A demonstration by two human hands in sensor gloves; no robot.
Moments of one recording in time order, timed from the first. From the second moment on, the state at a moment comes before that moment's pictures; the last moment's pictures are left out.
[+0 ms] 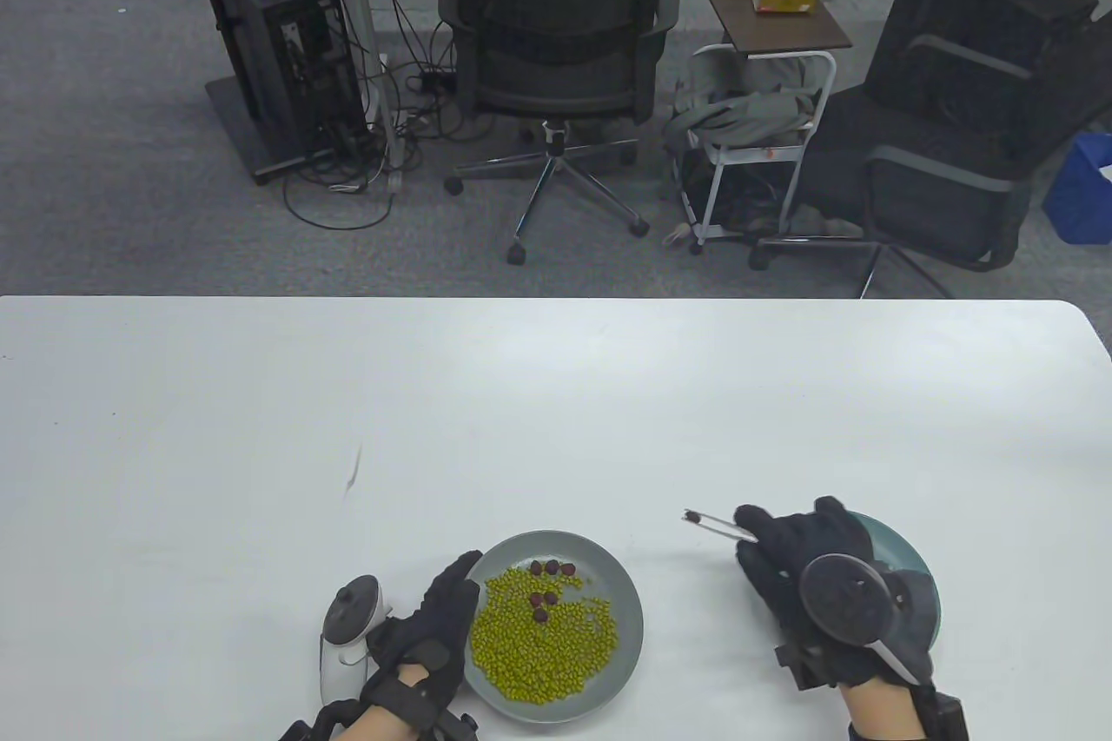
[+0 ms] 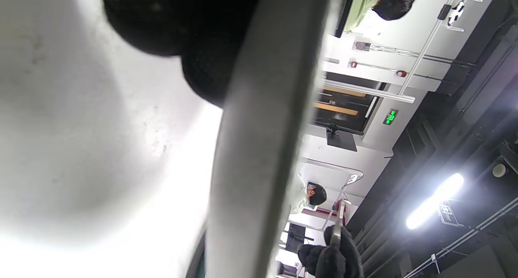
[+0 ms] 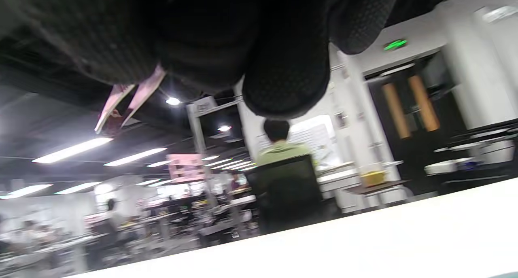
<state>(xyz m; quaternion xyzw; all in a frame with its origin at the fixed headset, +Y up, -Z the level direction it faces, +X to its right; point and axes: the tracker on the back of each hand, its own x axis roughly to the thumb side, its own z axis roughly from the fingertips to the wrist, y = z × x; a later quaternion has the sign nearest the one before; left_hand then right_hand) -0.179 -0.818 -0.277 -0.22 -0.08 0.74 0.63 0.244 -0.675 -0.290 0.04 -0.21 0.96 0.17</state>
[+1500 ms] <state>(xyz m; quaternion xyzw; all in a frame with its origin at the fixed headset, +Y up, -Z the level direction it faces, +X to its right) -0.177 -0.817 -0.279 -0.22 -0.07 0.75 0.62 0.117 -0.706 -0.275 0.17 -0.17 0.97 0.09</state>
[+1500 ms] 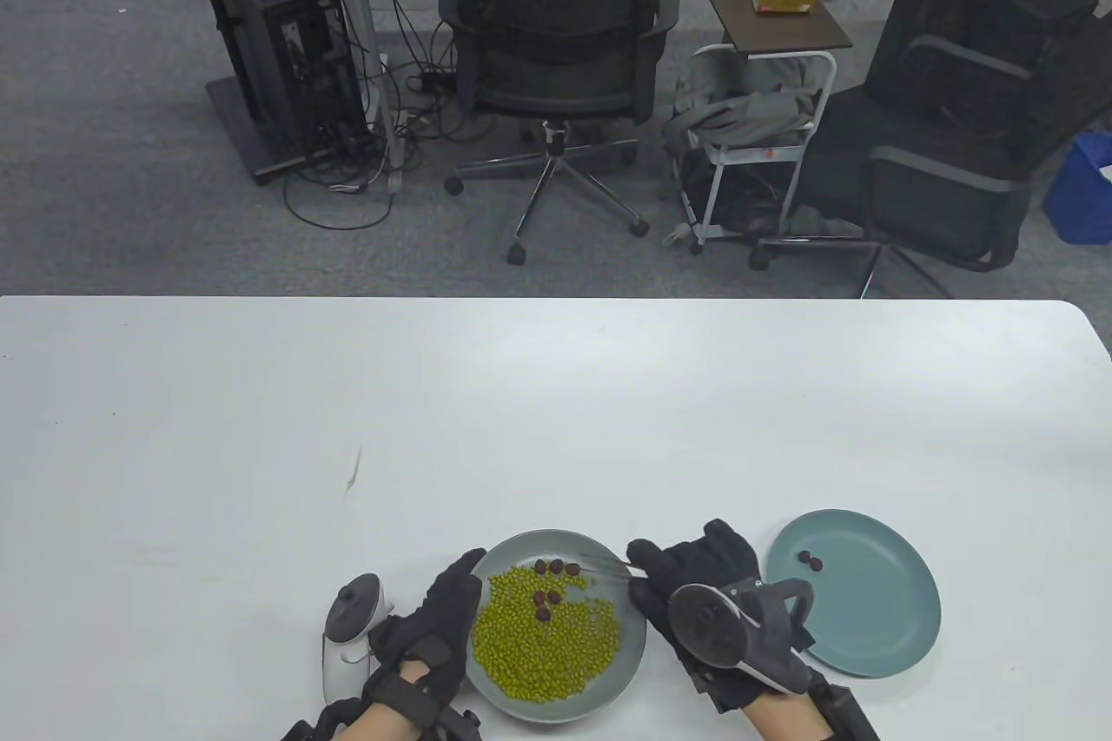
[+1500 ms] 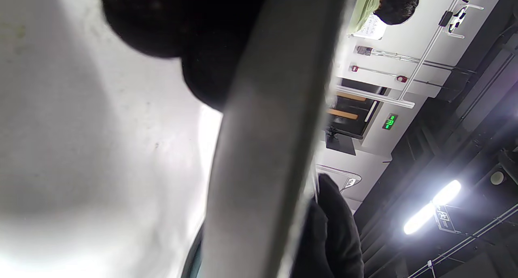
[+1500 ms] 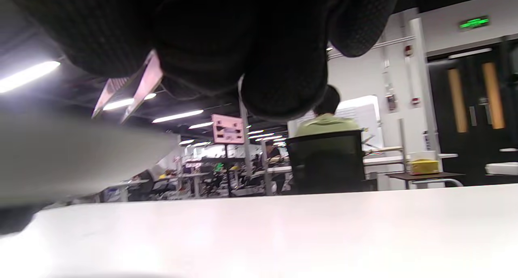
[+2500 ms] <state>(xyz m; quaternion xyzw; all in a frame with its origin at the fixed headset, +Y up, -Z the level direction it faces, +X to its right) -0.176 -0.820 -0.280 -0.22 -0.07 0.75 0.62 0.106 -0.715 -0.278 0.17 -0.18 0.97 0.02</state>
